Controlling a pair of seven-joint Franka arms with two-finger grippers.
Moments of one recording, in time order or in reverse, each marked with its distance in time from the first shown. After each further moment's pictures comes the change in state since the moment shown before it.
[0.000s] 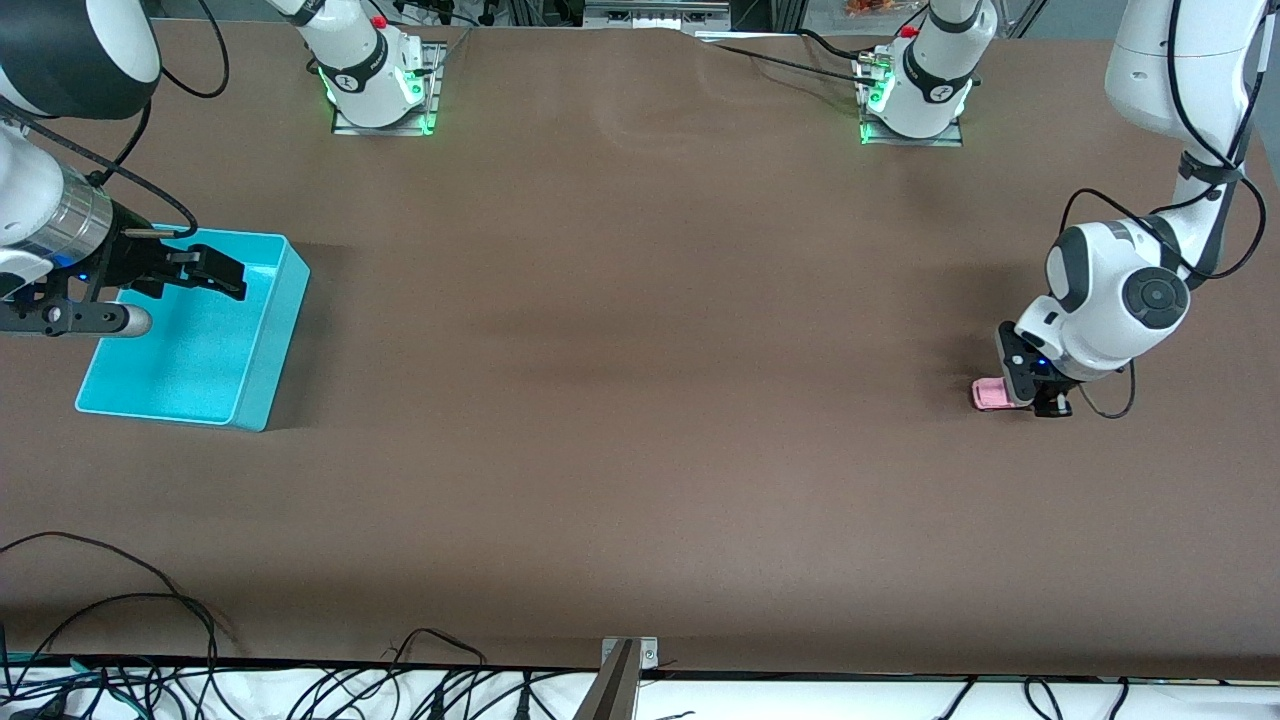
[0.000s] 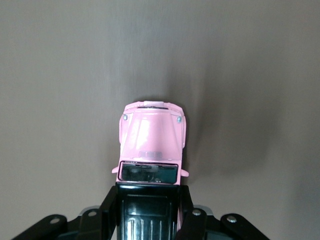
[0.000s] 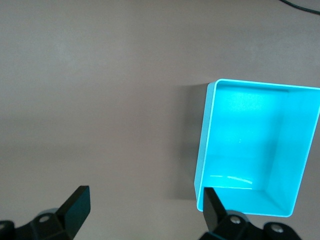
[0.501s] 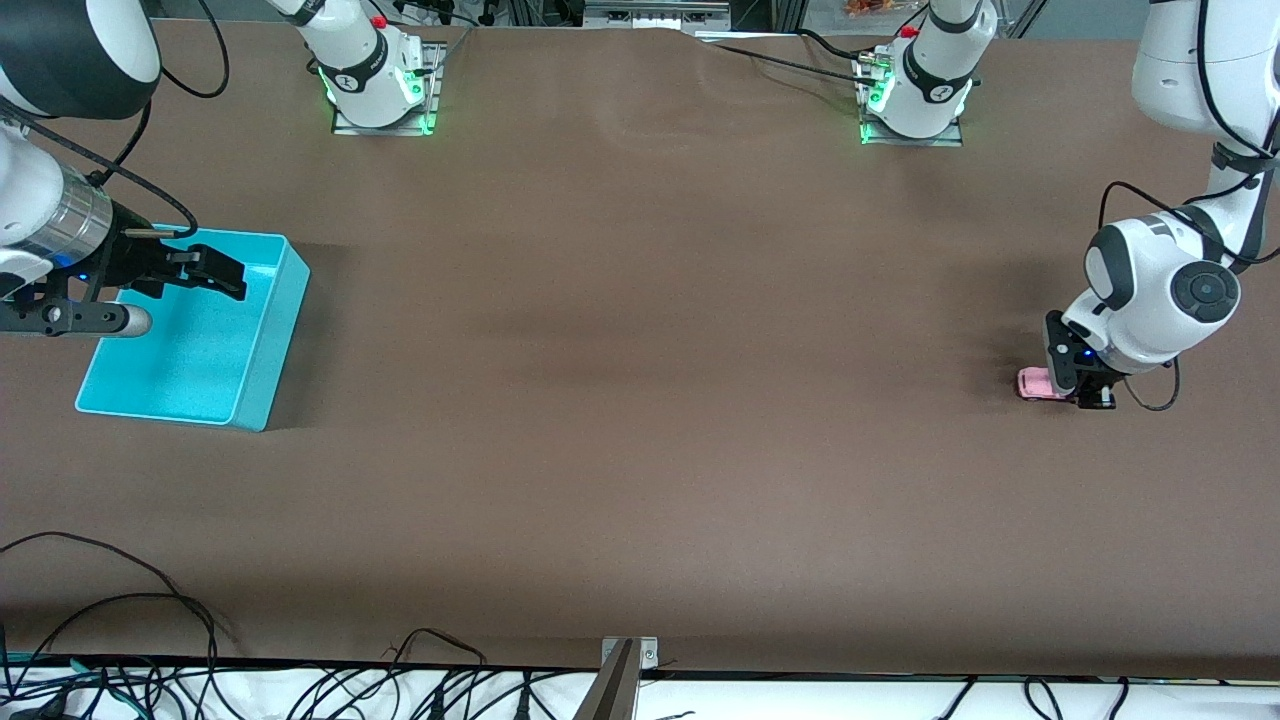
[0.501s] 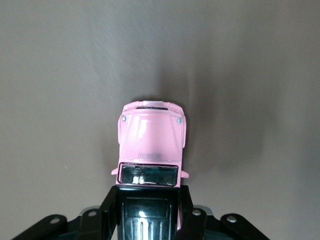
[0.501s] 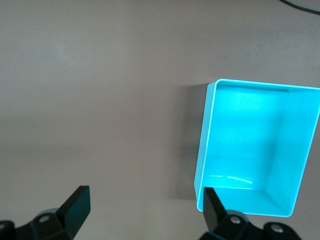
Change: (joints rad) left arm 0.015 0.019 0.107 0.006 0.000 0.013 0.213; right arm 0.000 0.000 0.000 0.000 0.000 0.000 0.000
